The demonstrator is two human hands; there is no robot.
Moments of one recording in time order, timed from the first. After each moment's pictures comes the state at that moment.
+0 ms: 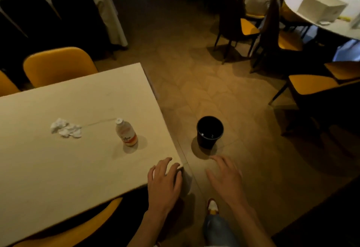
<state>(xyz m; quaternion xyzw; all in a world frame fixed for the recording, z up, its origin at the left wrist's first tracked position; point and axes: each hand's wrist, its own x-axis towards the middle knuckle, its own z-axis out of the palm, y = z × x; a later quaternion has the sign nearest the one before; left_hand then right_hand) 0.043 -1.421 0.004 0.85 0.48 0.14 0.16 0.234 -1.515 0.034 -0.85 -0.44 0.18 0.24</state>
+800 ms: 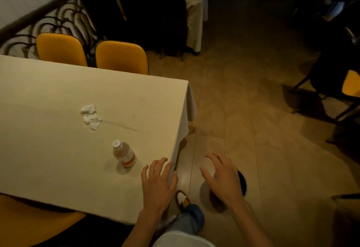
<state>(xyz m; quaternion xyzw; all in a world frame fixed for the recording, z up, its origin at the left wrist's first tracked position) 0.213 -1.267 -0.001 0.68 0.71 0.18 0.07 0.430 -1.236 0.037 -0.65 -0.70 0.22 0.21</state>
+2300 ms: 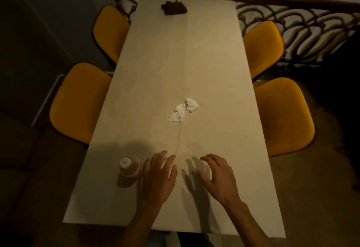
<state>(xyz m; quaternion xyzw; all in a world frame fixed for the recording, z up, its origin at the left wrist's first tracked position) 0.141 -0.975 -0.024 0.06 0.98 0.20 0.02 0.154 -0.762 0.009 -0.02 -0.96 0.27 -0.07</state>
